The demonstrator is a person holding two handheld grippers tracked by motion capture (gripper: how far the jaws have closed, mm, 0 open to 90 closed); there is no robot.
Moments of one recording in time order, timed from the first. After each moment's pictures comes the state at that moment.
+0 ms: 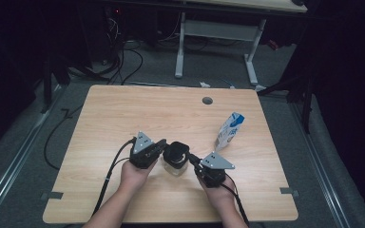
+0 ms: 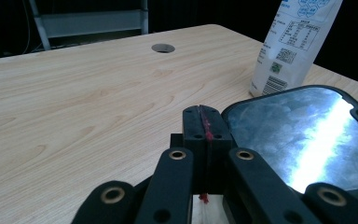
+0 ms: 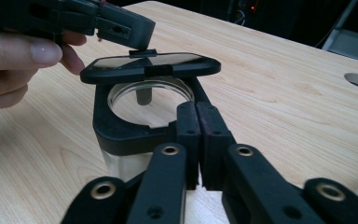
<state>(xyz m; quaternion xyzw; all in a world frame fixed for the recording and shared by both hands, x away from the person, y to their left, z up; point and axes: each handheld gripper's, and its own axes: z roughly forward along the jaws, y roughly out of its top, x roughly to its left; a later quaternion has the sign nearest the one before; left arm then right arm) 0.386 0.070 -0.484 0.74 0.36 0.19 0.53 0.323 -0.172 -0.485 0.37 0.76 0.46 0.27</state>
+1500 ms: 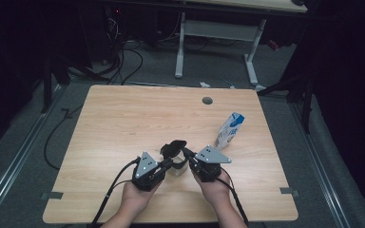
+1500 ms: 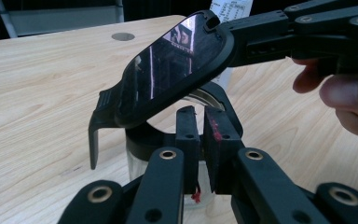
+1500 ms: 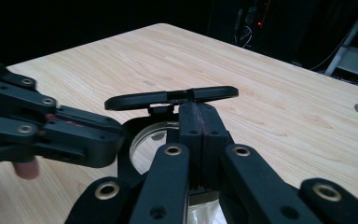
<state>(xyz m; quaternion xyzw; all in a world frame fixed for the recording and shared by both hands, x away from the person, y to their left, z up) 0.326 0.056 -0.488 0.76 0.33 0.17 0.54 0.330 -0.156 -0.461 0.35 0.75 0.48 0.27</state>
